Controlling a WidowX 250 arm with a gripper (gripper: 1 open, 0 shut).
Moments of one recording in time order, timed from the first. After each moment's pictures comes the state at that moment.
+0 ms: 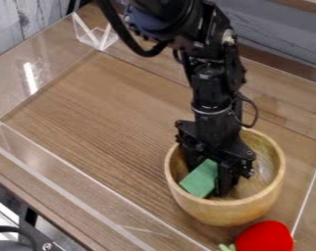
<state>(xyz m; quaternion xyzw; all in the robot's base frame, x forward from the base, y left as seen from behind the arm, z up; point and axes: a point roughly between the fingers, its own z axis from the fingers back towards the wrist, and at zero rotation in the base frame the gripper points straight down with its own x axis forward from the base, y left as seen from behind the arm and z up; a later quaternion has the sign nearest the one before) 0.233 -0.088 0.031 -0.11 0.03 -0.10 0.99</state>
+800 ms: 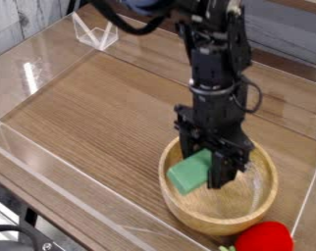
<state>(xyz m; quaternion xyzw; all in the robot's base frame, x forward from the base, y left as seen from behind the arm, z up) 0.227 -0.068 0.067 -0.10 0.04 -0.16 0.98</state>
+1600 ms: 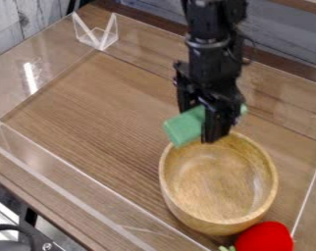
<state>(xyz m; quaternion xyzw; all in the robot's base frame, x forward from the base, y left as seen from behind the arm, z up) 0.259 -0.040 0.094 -0.08 0.00 -0.17 0.98</state>
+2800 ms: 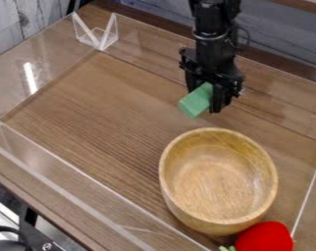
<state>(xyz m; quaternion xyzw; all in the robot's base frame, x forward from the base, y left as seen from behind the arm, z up) 0.339 -0.007 0.053 -0.04 -0.05 -0.09 0.99</state>
